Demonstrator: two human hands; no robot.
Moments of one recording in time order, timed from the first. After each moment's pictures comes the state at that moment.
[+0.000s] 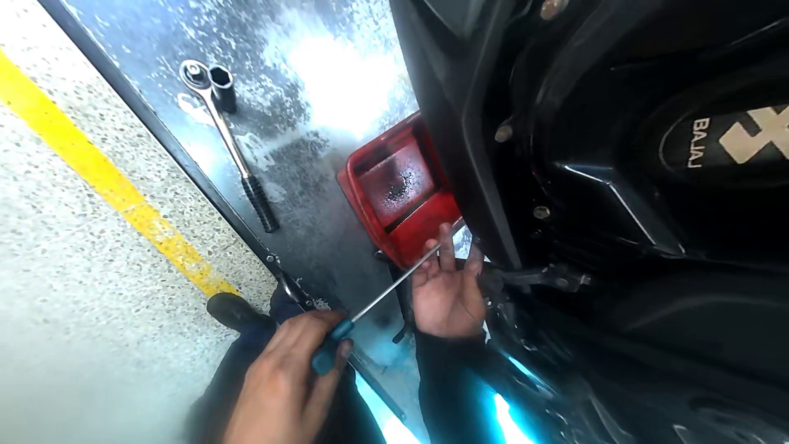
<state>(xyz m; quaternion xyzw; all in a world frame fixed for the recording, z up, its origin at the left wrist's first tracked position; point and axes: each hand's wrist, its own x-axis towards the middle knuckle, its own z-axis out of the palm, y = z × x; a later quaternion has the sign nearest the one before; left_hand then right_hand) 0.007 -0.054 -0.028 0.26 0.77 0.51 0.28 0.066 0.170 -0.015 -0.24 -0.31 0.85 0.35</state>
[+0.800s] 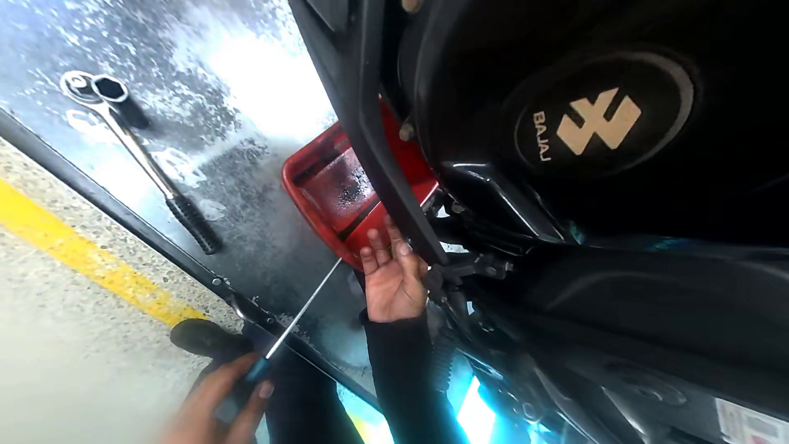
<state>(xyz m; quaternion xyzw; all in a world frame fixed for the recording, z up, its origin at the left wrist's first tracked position) 0.007 -0.092 -0.037 0.21 0.74 0.50 0.40 0.039 0.166 -0.015 -0.33 -0.30 0.79 0.43</state>
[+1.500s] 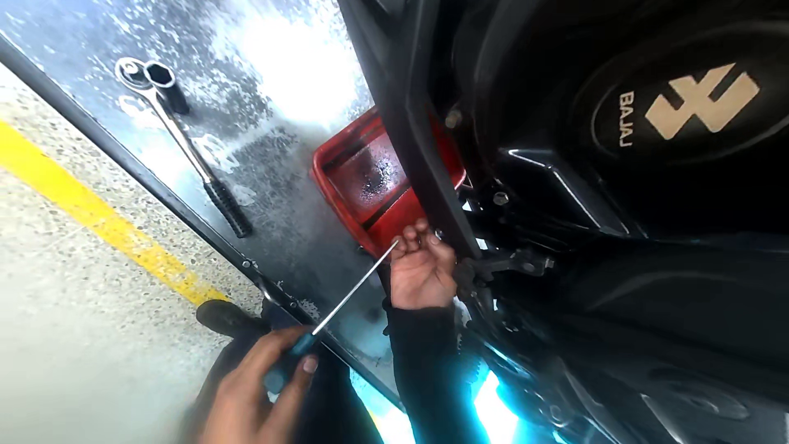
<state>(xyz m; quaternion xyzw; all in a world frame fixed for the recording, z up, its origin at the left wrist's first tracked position) 0.007 -0.072 -0.024 0.19 0.70 0.59 0.36 0.040 0.168 -0.019 -0.32 -0.31 0.79 0.42</state>
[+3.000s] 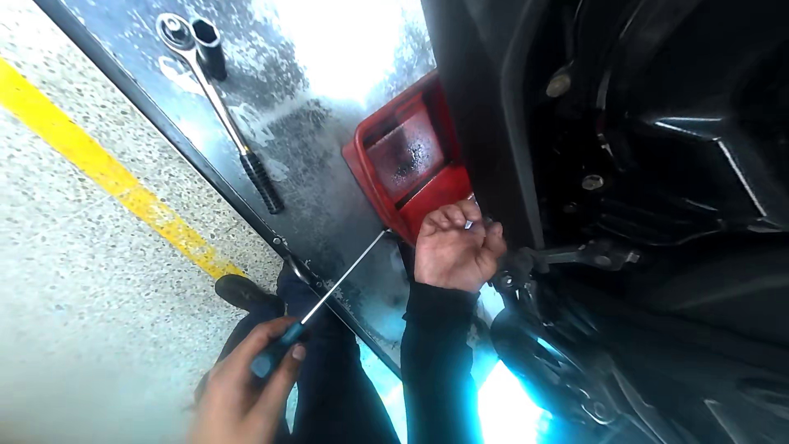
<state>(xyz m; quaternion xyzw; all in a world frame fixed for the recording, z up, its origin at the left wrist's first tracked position) 0.001 -0.117 -0.042 0.12 0.71 0.58 0.38 0.027 0.174 -0.036 -0.19 -0.22 0.86 0.43</state>
